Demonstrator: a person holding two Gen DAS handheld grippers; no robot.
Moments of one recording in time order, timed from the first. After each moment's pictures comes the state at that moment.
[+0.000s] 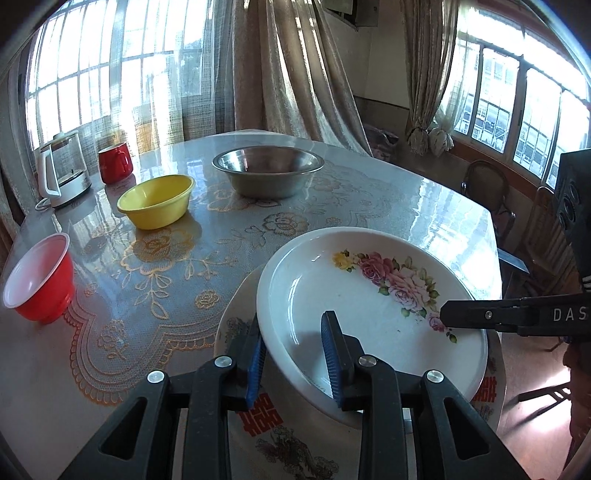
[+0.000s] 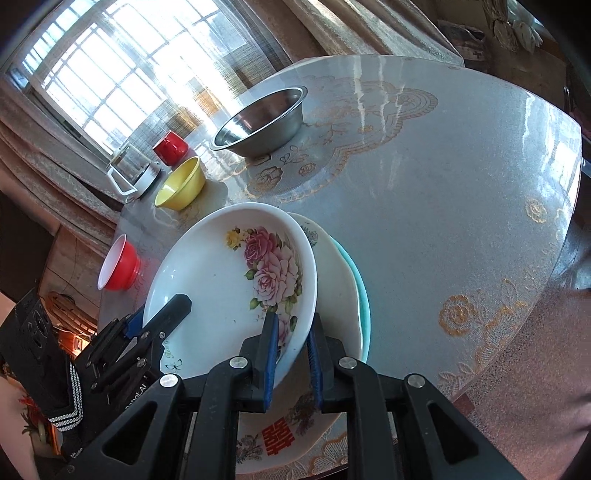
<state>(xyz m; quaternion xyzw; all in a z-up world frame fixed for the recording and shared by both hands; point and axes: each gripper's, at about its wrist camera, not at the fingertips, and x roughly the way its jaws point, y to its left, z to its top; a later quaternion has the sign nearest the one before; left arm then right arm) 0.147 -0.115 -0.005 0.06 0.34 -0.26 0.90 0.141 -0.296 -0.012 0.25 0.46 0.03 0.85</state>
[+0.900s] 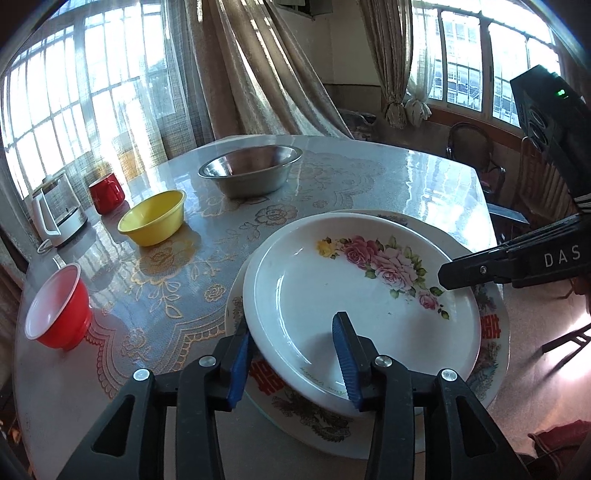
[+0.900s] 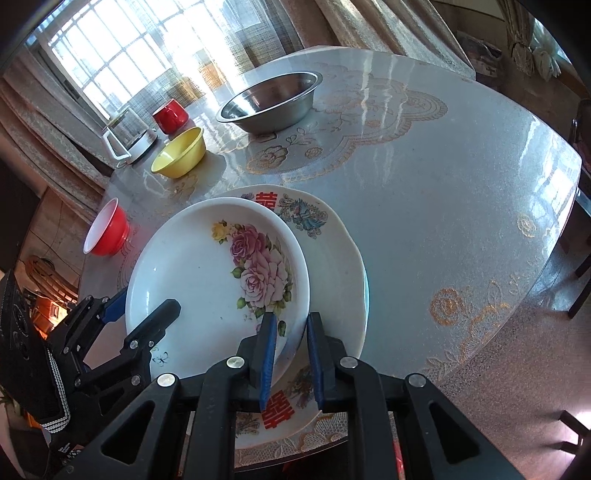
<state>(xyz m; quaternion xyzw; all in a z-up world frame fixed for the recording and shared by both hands) 0.124 -0.113 -0.004 0.15 0.32 -0.28 0.89 0.139 -0.279 -0.004 0.17 0.50 0.02 0.85</state>
